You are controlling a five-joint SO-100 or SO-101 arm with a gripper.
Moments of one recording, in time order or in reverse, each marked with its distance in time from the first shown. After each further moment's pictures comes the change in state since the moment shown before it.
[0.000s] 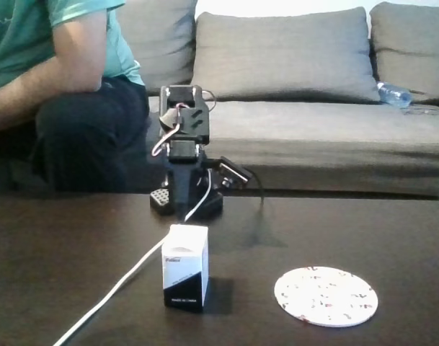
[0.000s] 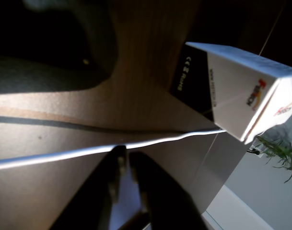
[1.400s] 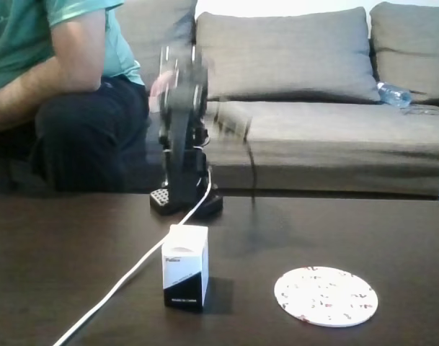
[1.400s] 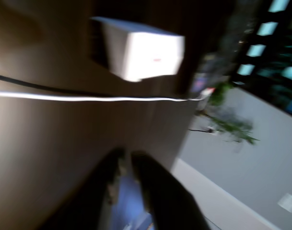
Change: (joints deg) arm -0.3 -13.4 -36.7 7.4 -0.9
